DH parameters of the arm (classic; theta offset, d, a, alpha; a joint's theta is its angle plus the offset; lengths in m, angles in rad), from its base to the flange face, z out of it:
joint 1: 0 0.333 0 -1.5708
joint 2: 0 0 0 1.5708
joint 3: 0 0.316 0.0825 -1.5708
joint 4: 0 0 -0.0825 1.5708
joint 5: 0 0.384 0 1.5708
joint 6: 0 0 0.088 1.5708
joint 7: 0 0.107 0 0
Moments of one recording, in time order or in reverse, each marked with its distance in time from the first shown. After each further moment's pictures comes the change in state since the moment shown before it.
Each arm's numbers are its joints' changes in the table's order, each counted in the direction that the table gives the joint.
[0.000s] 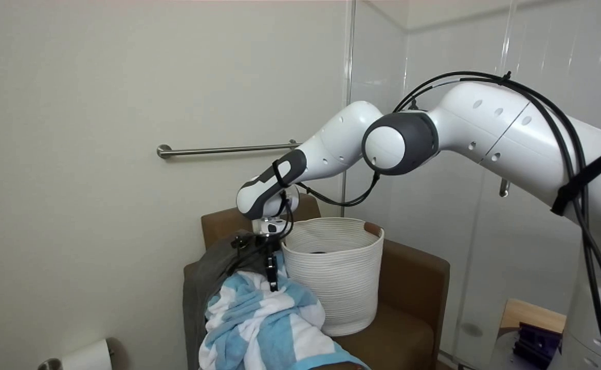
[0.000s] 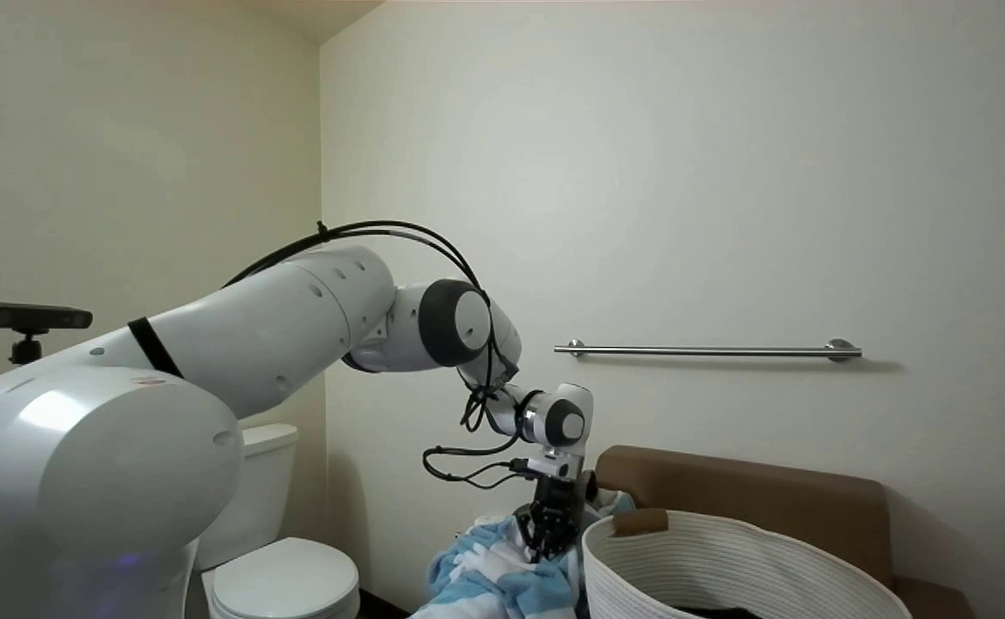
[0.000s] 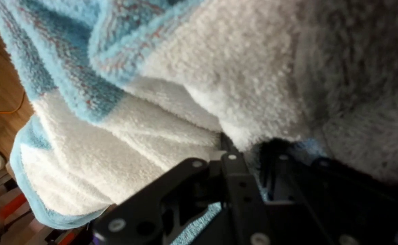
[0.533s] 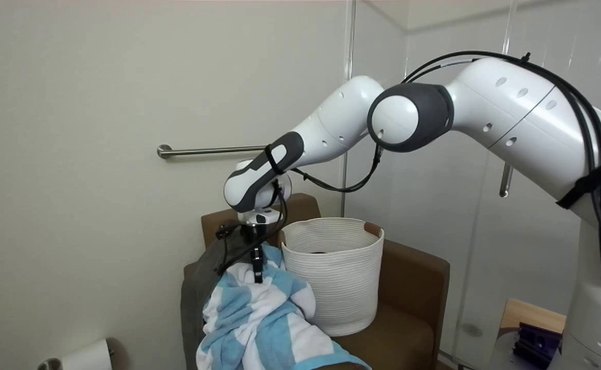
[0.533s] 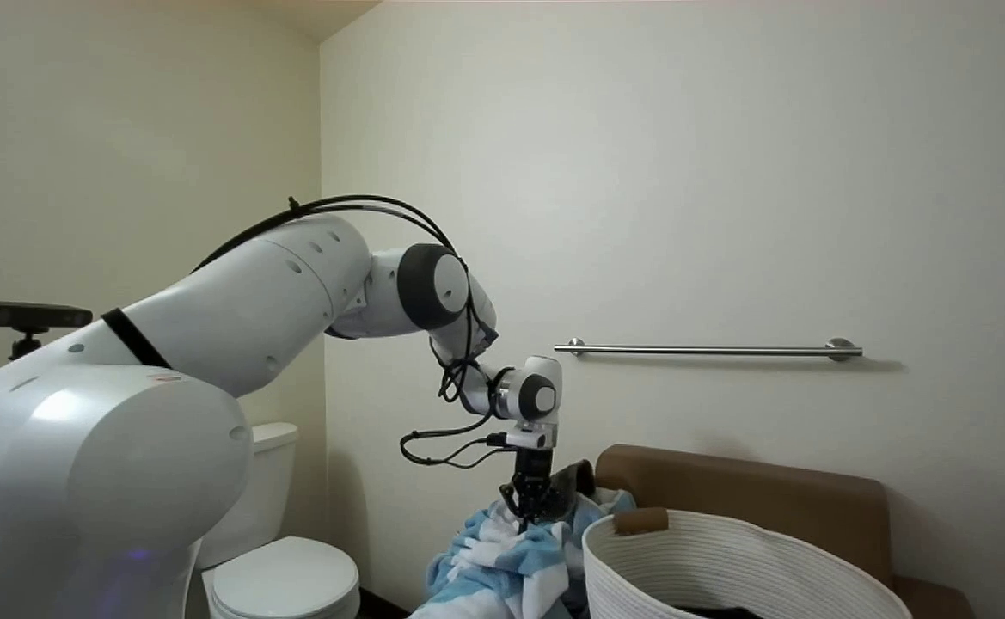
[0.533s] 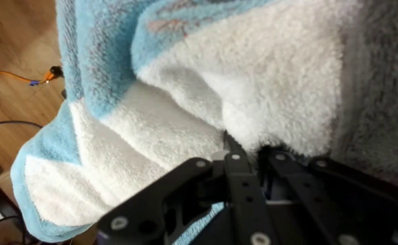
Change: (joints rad) arm 0.083 -0.149 0.002 0.150 -0.054 0.166 -0.014
